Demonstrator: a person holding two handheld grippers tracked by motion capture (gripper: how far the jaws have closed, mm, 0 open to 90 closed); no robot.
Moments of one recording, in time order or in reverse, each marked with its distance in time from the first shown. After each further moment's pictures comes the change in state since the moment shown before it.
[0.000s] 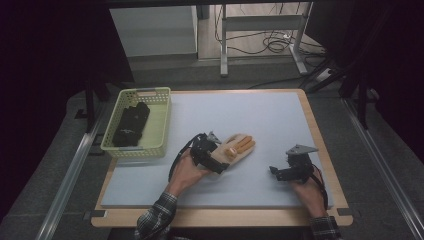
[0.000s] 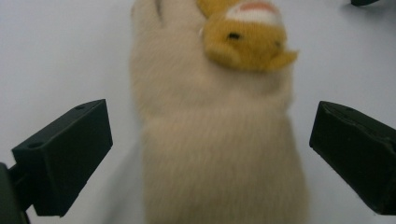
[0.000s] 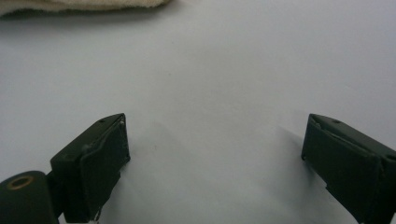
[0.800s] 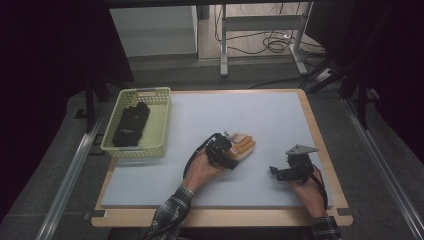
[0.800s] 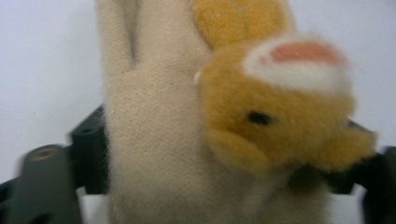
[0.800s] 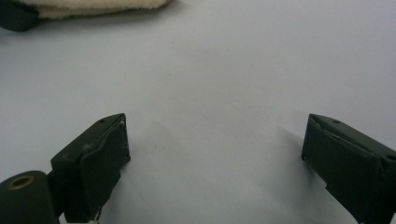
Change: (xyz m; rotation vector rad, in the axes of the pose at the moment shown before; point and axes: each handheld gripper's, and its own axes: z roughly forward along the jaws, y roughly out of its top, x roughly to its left) left arm -0.008 0.021 0.038 0.091 0.076 -0.002; right arm 0.000 0.000 0.000 -0.002 0.000 0.001
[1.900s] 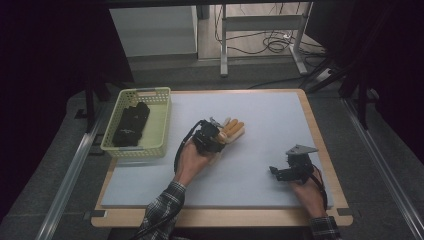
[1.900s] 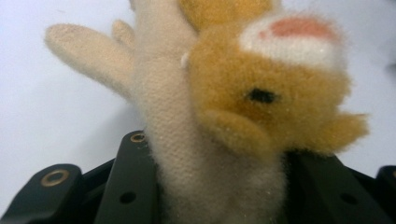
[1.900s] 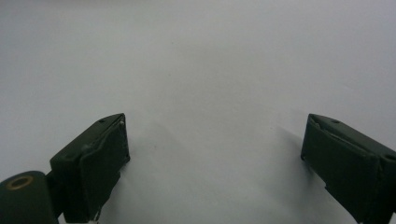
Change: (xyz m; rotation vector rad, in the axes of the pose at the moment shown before) left arm 0.030 0.008 -0.066 -0.081 0.076 -0.116; right arm 0.000 0.000 0.000 0.000 -0.003 -0.001
